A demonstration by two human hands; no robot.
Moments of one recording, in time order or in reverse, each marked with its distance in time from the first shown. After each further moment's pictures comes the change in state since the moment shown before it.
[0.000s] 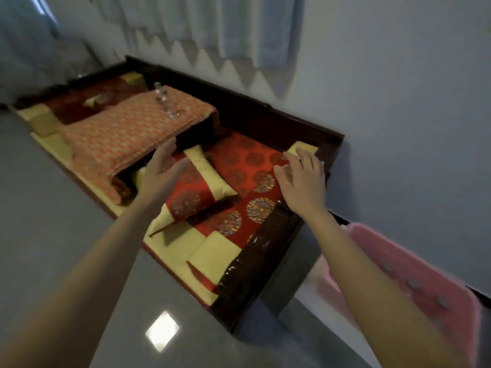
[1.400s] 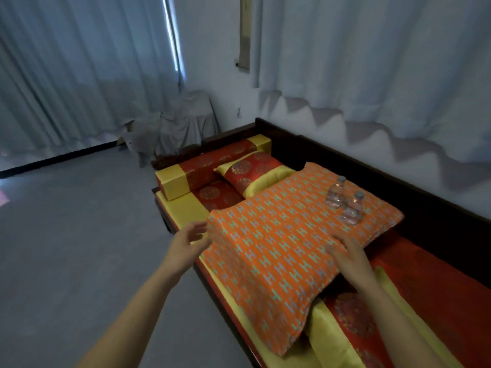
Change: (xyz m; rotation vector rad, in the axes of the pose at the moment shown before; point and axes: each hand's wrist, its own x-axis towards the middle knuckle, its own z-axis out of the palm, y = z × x) left_hand 0.449 -0.307 -0.583 0.097 0.129 -0.284; right_hand 0.359 -0.511 0.485 0.488 -0.329 0.192
